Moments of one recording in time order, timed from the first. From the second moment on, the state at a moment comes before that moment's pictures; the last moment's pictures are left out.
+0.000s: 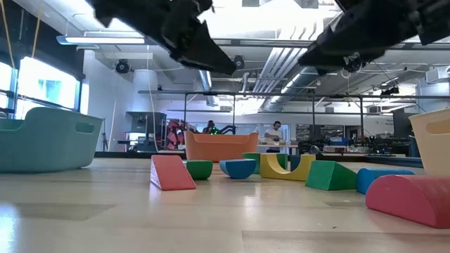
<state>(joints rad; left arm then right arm) -0.15 1.55 0.87 0.21 -0.29 0.06 0.32 1.29 0.53 0.34 0.01 0.02</state>
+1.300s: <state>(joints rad) -0.31 1.56 0.80 0.34 -0.64 0.03 0.41 1.76 0.69 0.21 0.12 0.26</state>
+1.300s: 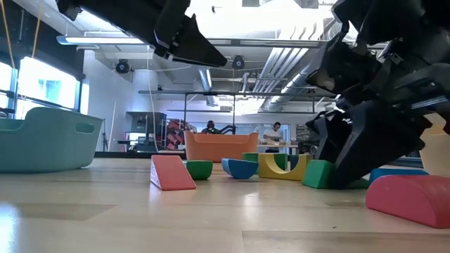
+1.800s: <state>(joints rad) -0.31 1.56 0.80 0.34 -0.64 0.04 0.62 1.46 0.98 -0.48 0.30 0.42</state>
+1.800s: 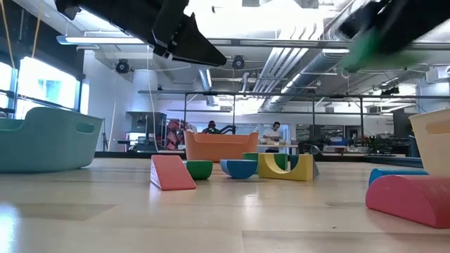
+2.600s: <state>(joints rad) -0.31 1.56 0.80 0.34 -0.64 0.04 0.85 1.24 0.55 -0.74 0.13 1.37</state>
